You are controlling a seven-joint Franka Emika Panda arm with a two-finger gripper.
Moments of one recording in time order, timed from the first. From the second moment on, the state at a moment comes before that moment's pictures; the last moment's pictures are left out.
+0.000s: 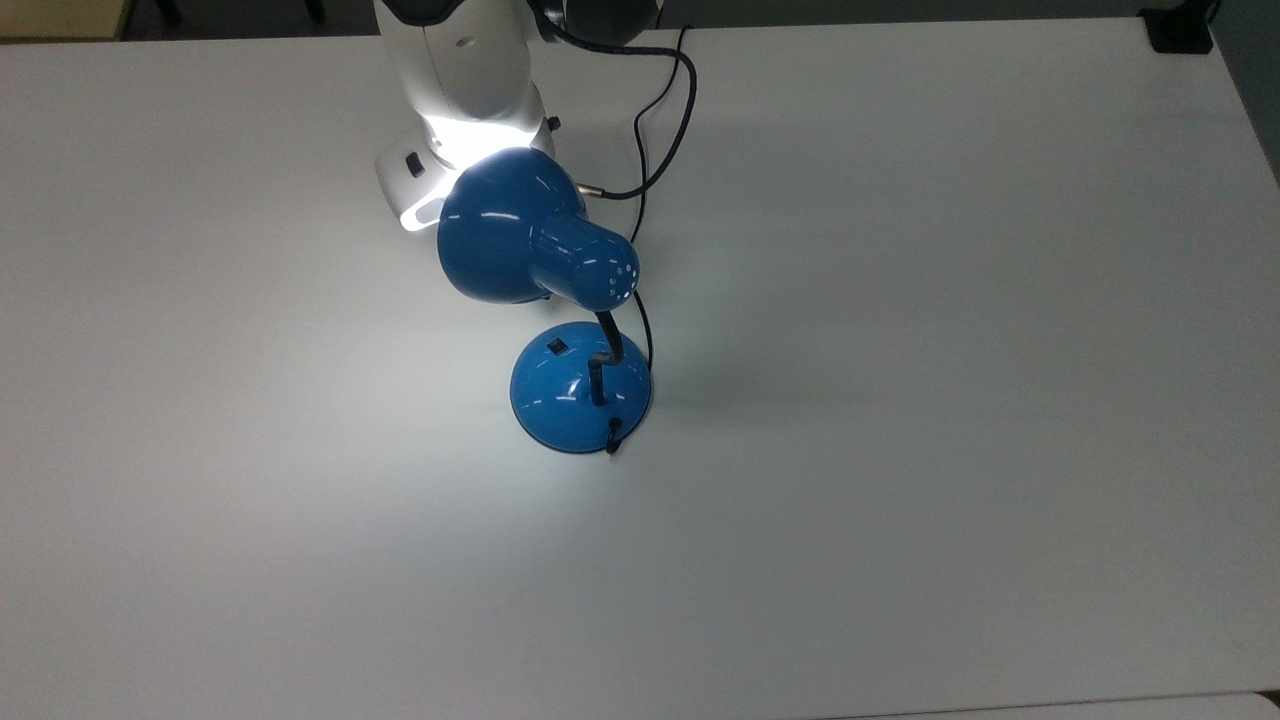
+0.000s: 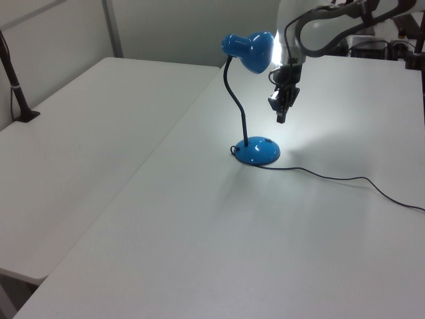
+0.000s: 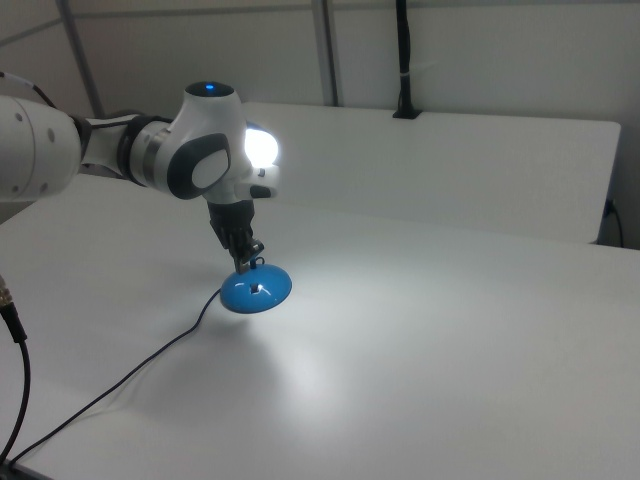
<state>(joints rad) -0.01 0.27 0.02 -1.80 0.13 2.14 0.25</state>
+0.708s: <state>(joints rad) 0.00 0.36 0.02 -1.84 0.13 2.32 0.33</state>
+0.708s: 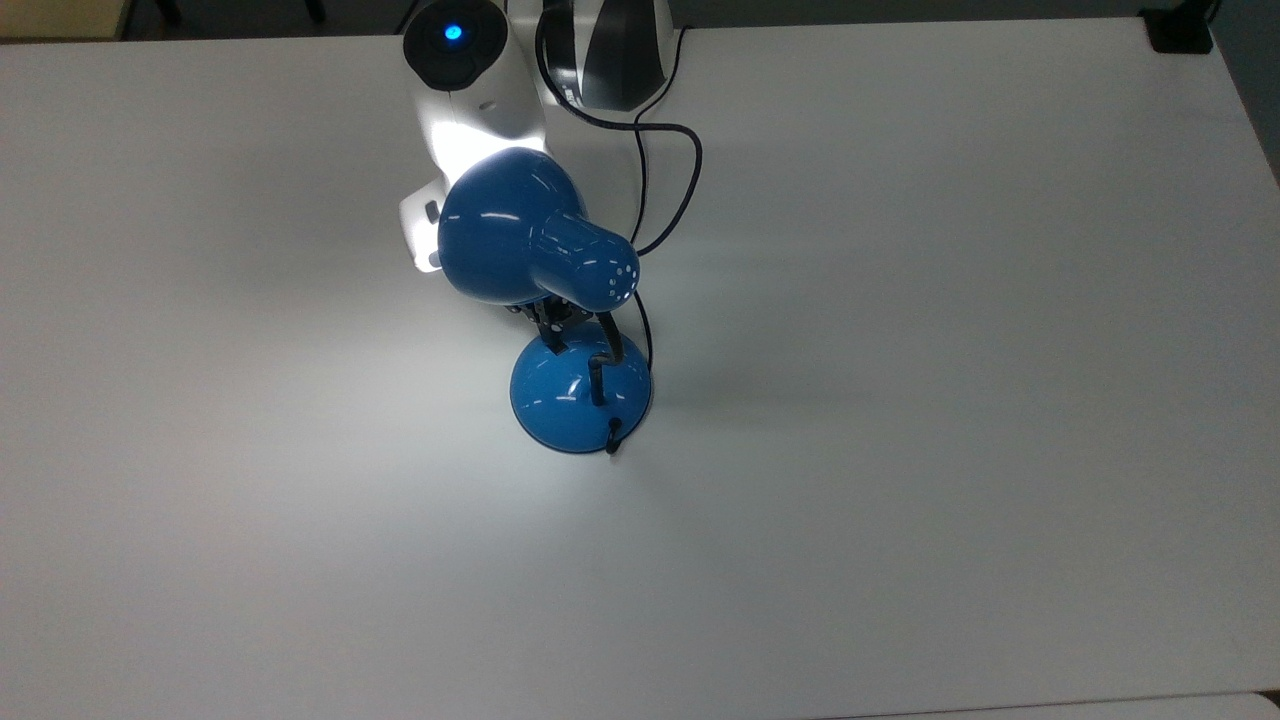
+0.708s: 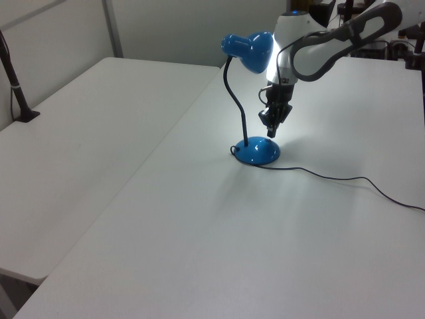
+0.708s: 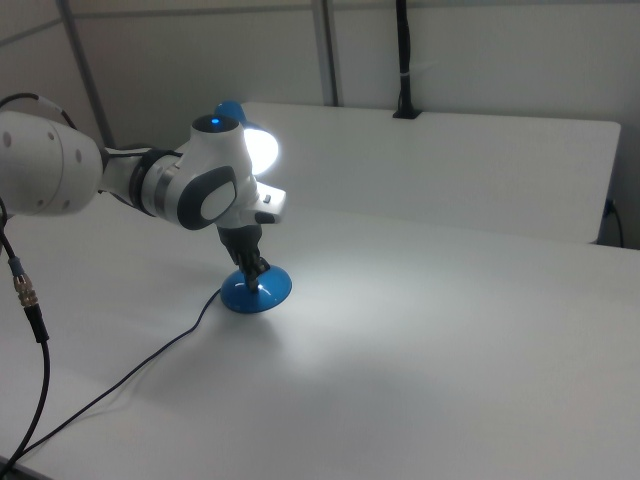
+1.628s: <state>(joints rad) 0.00 0.36 0.02 -1.86 0.13 2.33 0.34</state>
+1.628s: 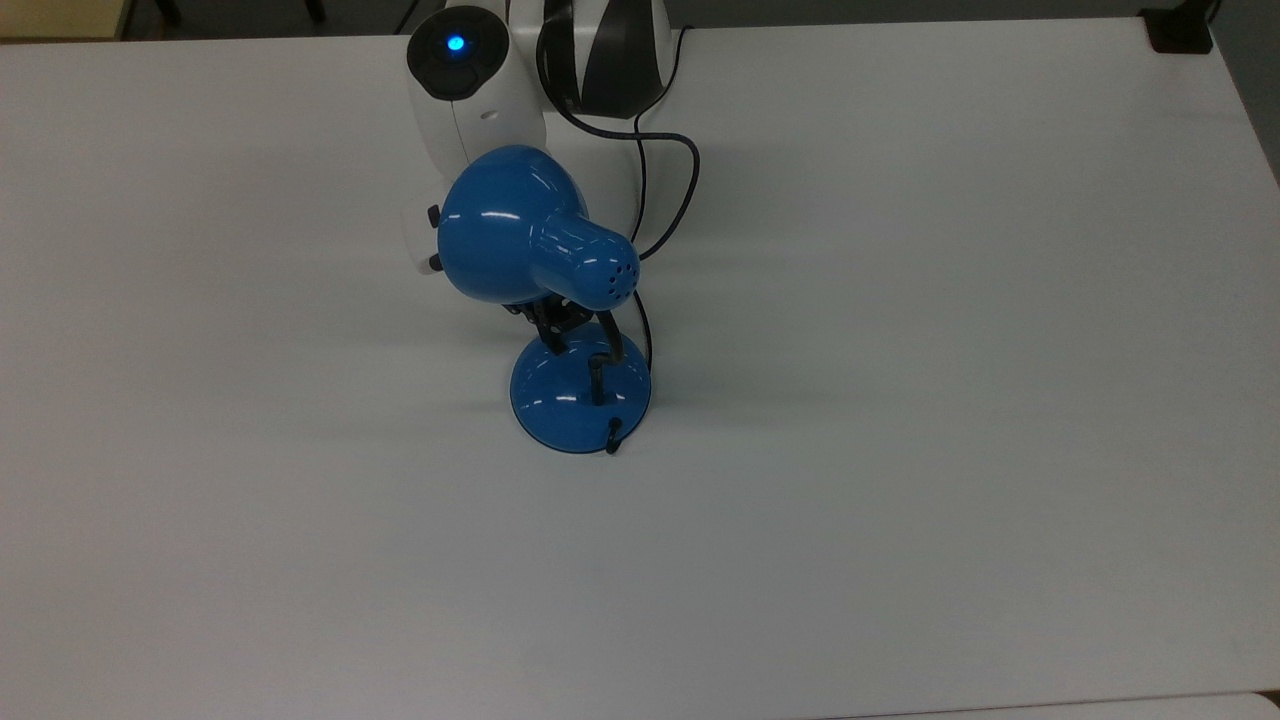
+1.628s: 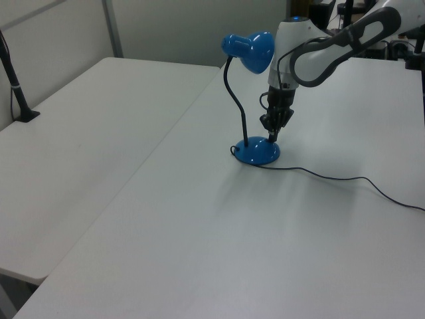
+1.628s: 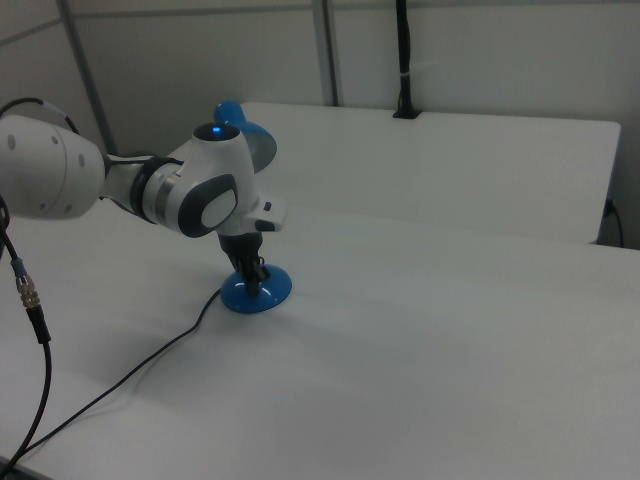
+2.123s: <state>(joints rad) -0.01 0.35 0.01 -1.86 0.09 2.16 0.26</state>
